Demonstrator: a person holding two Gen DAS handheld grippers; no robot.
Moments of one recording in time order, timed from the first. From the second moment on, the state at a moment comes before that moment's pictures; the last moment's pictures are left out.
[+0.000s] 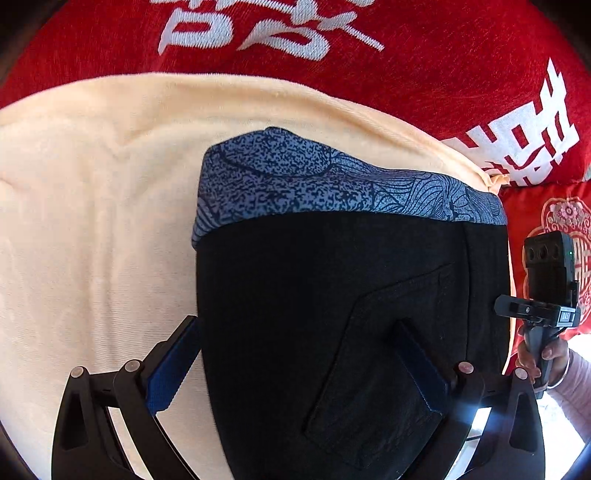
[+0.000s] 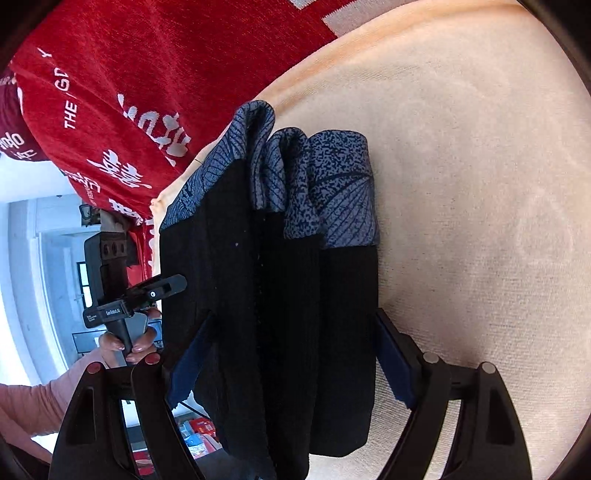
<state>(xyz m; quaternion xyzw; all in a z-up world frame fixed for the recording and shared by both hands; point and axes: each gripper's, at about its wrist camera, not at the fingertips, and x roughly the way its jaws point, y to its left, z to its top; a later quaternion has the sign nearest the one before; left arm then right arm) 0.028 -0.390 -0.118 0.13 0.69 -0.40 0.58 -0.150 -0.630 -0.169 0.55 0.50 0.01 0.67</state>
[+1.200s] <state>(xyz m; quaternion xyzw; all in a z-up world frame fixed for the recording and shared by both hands) -0.016 -0.262 -0.061 0.18 0.65 -0.34 0.65 -0.181 -0.515 -0.121 0.53 0.53 -0.13 0.65</state>
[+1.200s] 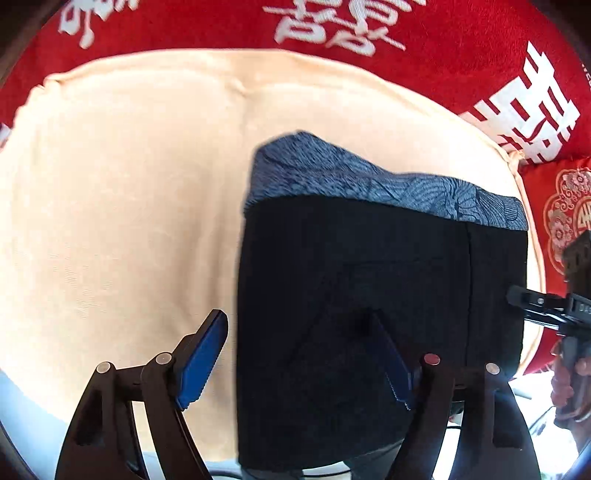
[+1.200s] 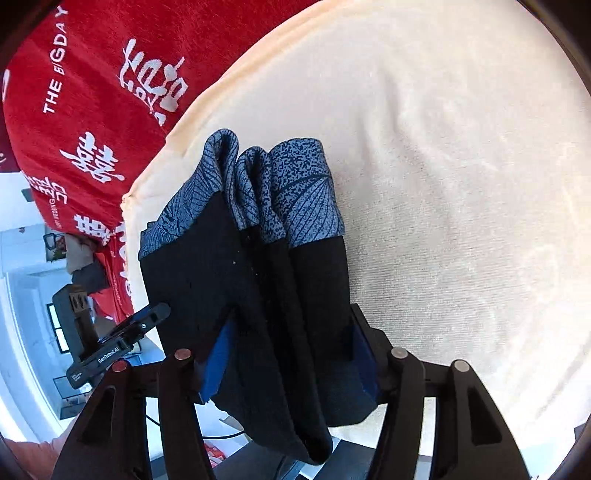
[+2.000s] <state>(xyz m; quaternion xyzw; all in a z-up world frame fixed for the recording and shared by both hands) -0.028 -0.323 -0.071 0.25 0.60 -0.35 0.68 -0.168 -0.500 -0.082 0.43 0.54 -0.19 0.70</state>
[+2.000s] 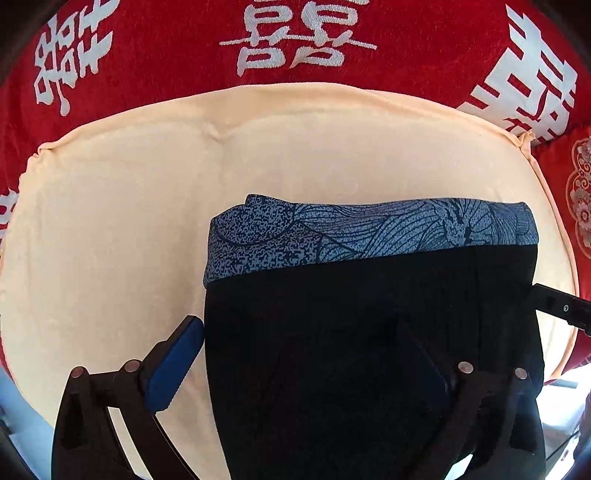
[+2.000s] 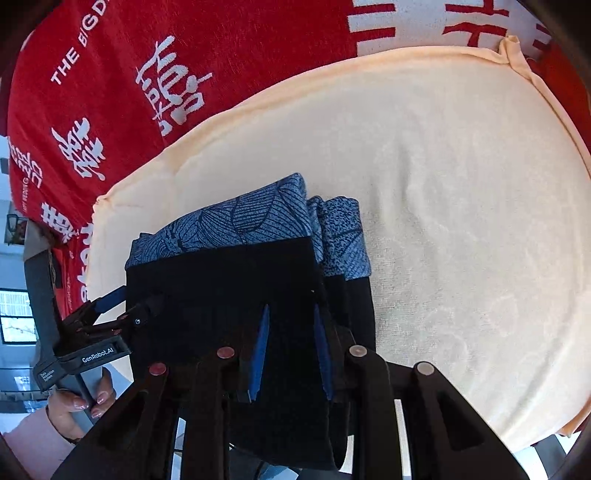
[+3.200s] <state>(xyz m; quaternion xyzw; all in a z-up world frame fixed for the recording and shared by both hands) -0.106 -0.205 0.108 0.30 0.54 -0.37 0.70 -0.202 -0.344 0.082 0.36 0.55 -0.28 0.70</state>
